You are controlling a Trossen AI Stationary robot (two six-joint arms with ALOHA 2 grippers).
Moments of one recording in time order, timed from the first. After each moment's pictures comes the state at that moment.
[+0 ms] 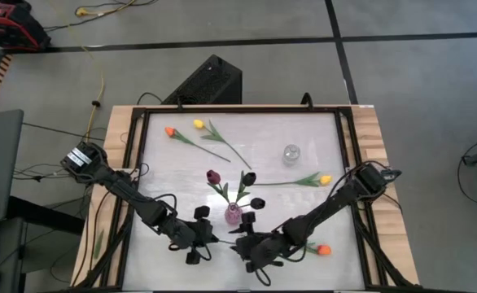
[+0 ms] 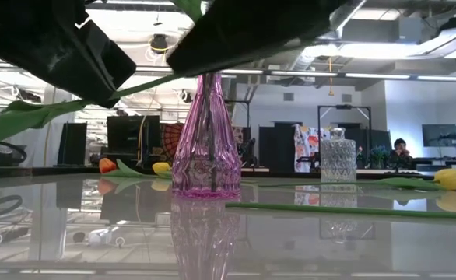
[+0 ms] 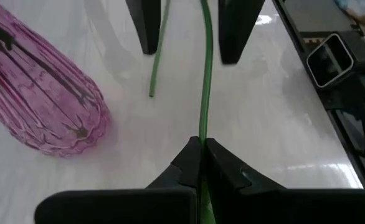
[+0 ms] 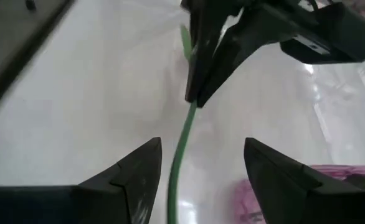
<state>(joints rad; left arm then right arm) -0.60 1.61 0.80 0.13 -0.28 -0.40 0.57 2.02 1.37 -0.04 0.55 0.11</state>
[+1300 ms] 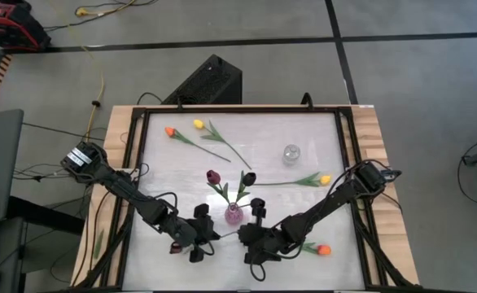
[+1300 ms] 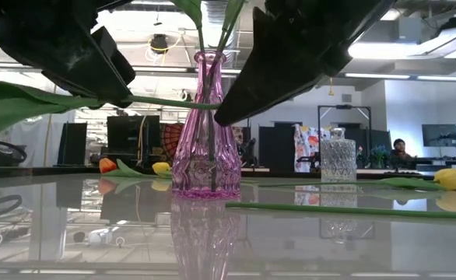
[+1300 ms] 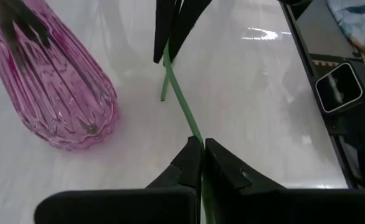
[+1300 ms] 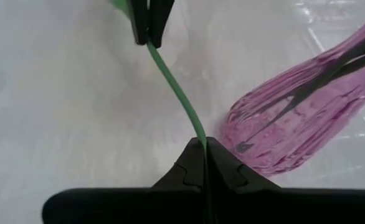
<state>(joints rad) -0.60 1.61 0.80 0.13 -0.28 -0.52 0.53 2.01 1.37 -0.30 0.60 0.47</state>
